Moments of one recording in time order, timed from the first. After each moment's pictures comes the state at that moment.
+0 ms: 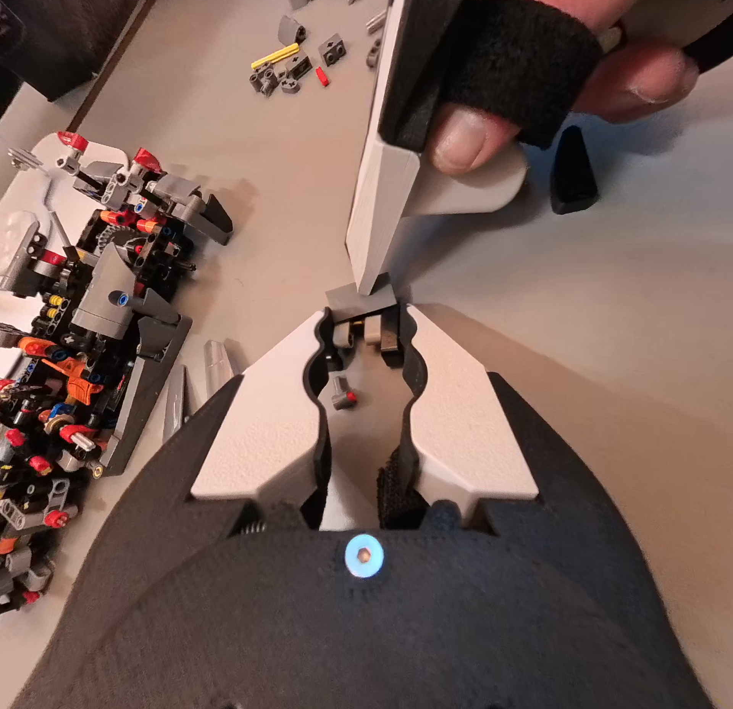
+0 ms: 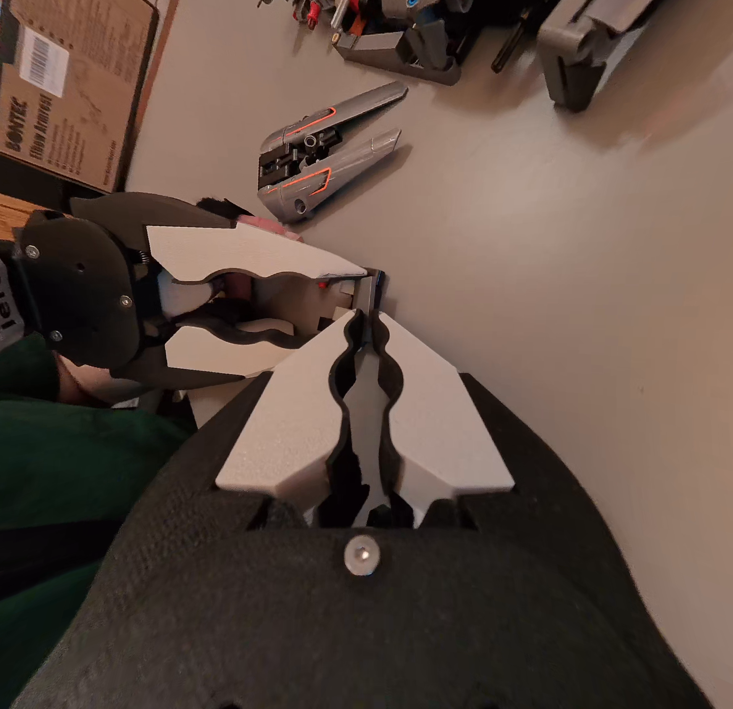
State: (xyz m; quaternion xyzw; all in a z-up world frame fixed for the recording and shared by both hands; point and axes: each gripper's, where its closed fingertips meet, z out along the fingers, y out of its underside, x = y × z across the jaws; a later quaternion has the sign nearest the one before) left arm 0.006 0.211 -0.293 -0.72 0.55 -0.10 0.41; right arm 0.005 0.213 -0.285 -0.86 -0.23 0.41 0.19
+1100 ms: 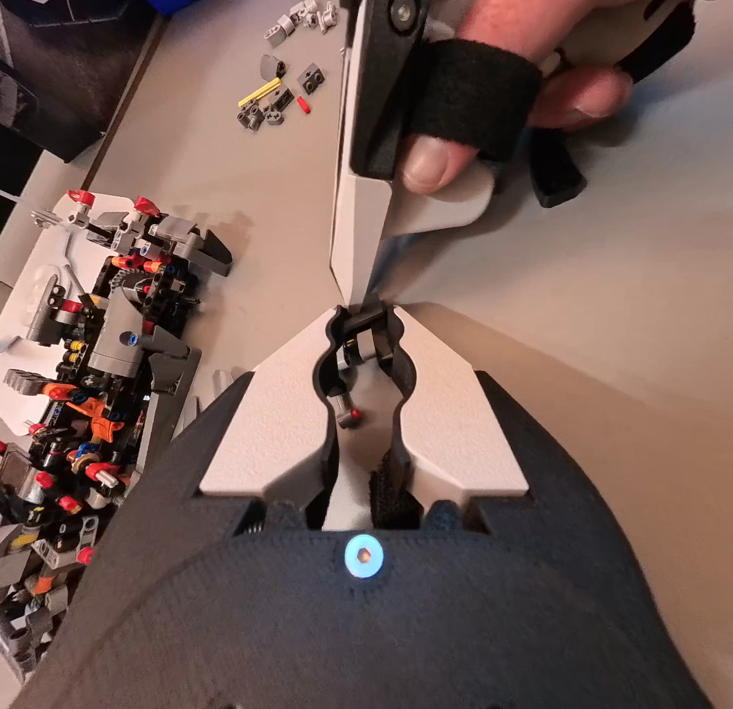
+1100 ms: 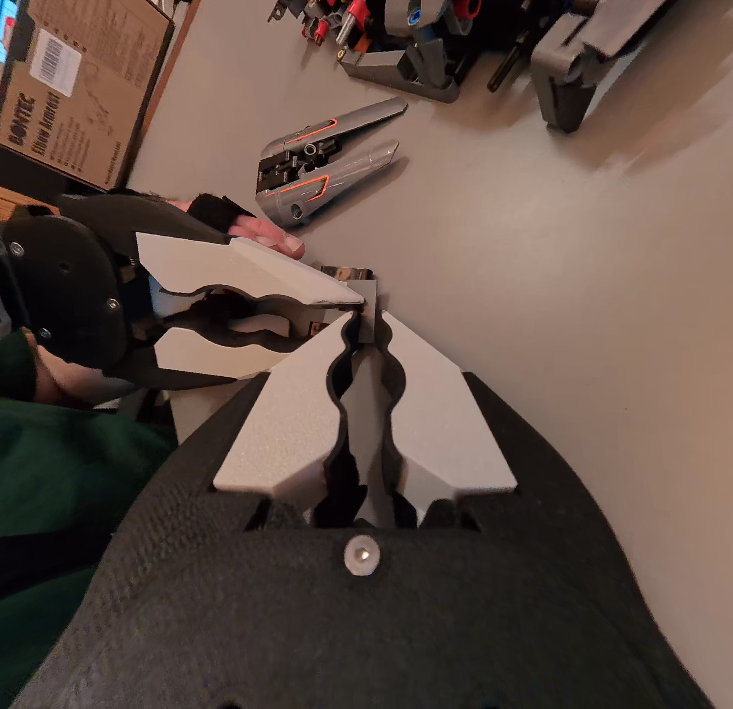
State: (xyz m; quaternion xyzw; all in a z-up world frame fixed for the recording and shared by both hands) left arm 0.014 0.211 -0.292 -0.68 0.59 -0.08 0.43; right arm 0.005 0.219 -0.289 -0.85 -0.25 0.41 0.22
